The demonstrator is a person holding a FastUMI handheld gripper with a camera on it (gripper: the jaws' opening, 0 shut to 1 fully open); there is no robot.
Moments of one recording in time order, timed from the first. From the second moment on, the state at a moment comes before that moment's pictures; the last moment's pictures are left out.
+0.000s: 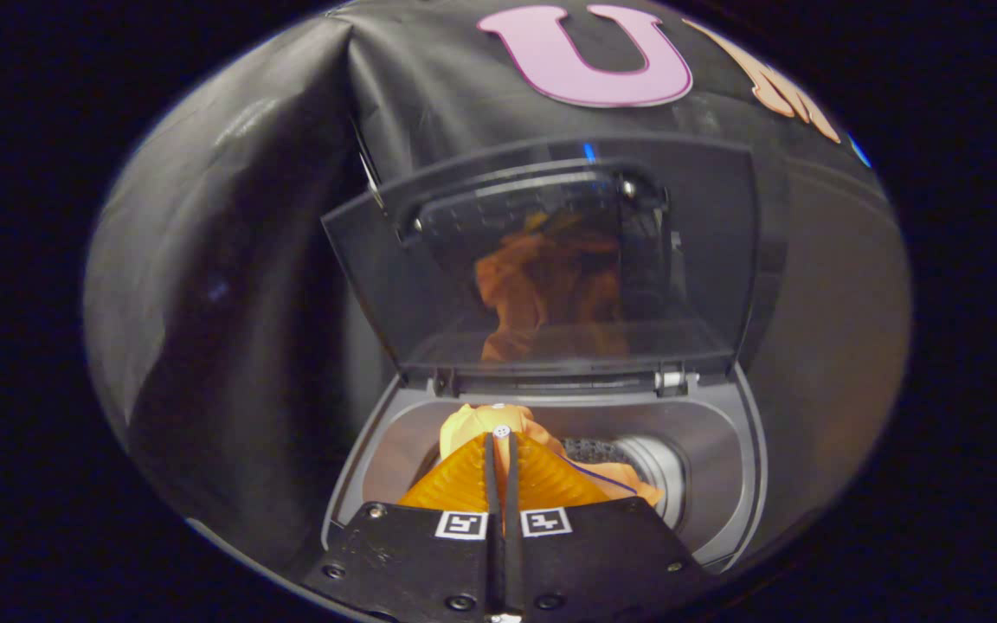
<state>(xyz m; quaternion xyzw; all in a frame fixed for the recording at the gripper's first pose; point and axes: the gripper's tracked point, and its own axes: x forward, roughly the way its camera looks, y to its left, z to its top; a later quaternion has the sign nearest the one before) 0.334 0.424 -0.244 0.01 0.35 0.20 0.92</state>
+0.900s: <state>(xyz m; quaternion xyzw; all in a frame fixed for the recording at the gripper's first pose) 0.327 0.393 -0.319 0.02 0.42 0.14 0.90</state>
